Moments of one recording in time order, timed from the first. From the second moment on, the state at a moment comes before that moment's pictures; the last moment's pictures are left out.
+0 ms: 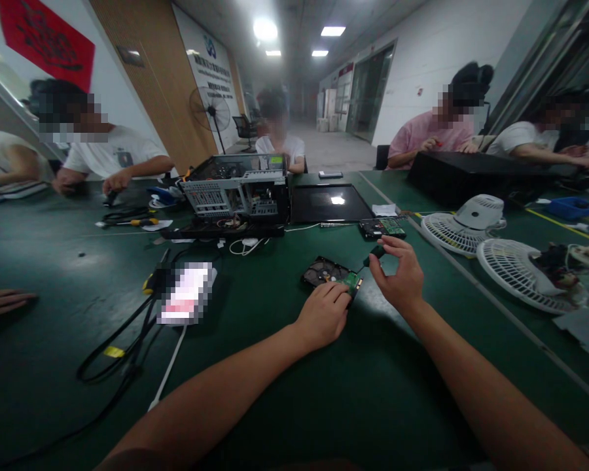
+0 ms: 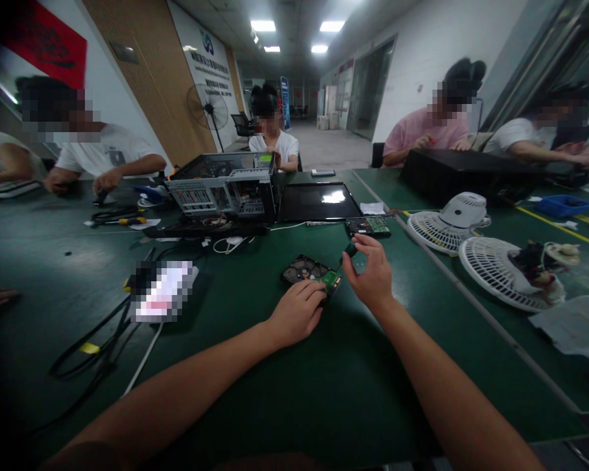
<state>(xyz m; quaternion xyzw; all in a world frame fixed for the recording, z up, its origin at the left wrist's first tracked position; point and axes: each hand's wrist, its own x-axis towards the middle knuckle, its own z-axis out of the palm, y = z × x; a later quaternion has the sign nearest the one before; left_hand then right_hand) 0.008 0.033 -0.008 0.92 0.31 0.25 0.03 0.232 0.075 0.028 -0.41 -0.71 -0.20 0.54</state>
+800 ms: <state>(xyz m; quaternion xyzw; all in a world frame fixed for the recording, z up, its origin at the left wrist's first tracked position) 0.008 0.033 -0.007 0.92 0.31 0.25 0.03 0.233 0.072 0.027 -0.42 -0.71 -0.21 0.53</state>
